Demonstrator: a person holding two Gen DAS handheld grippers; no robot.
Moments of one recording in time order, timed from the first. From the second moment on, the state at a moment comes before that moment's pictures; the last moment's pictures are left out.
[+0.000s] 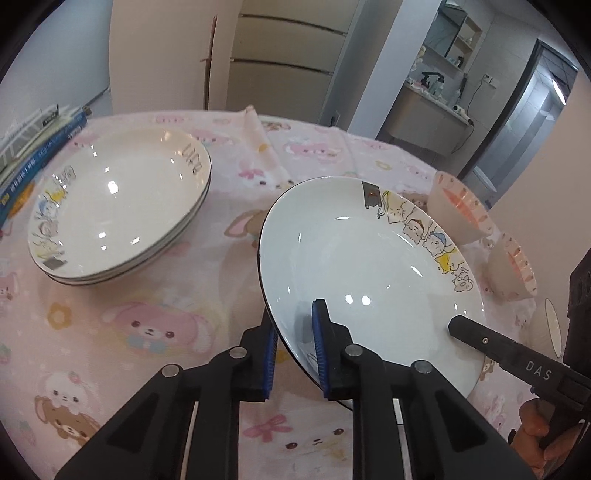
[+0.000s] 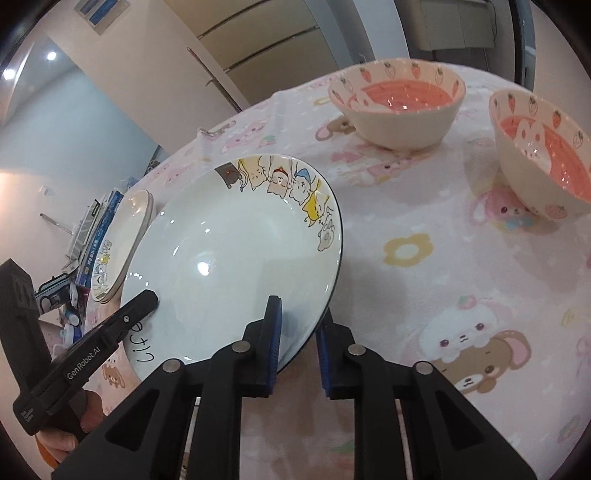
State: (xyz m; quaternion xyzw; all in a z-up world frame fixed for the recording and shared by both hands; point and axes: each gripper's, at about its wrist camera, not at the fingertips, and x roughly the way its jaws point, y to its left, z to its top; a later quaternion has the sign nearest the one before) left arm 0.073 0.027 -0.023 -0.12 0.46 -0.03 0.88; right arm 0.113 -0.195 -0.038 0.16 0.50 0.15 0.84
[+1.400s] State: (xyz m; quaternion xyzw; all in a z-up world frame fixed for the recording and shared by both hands) left arm 0.029 0.218 0.018 -0.22 0.37 0.09 0.90; right arm 0.153 0.016 0.019 0.05 0.47 0.28 0.83
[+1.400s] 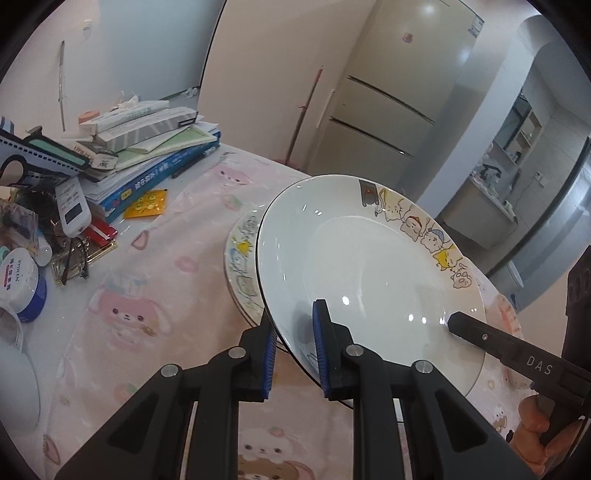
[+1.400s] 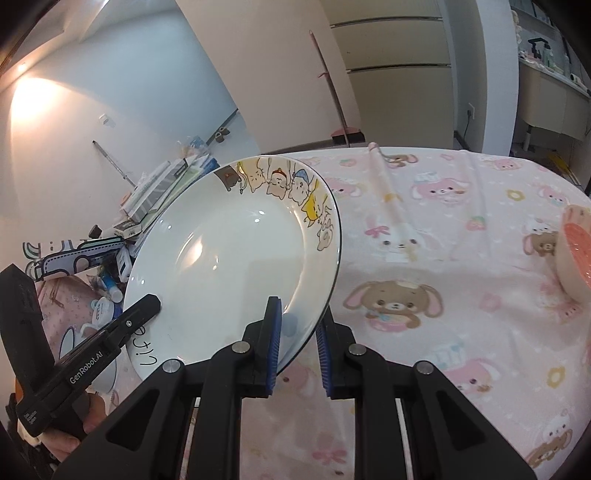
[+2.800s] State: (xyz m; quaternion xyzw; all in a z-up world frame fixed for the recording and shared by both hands) left arm 0.057 0.229 -0.022 -0.19 0.40 0.14 0.89; right arm 0.187 0.038 -0.026 0.06 0.53 0.28 0.80
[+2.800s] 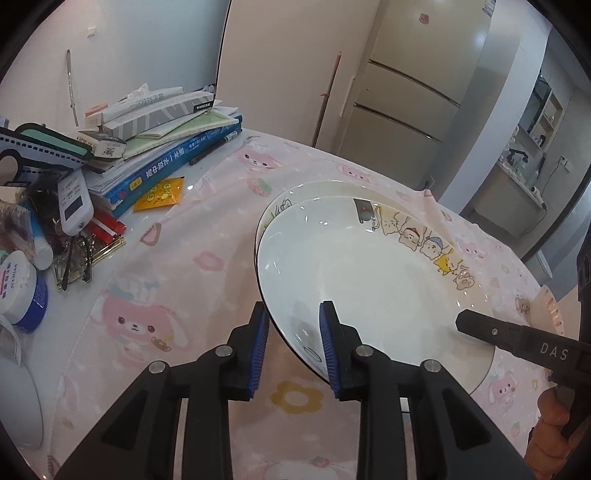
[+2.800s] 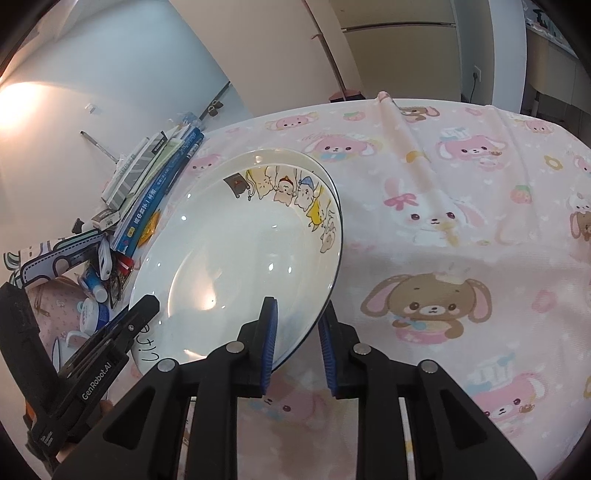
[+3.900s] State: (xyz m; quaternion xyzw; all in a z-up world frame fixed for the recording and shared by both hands) left arm 0.034 0.205 0.001 -0.18 0.37 0.10 0.91; right arm 0.165 0.024 0.007 0.05 0.48 0.30 0.83
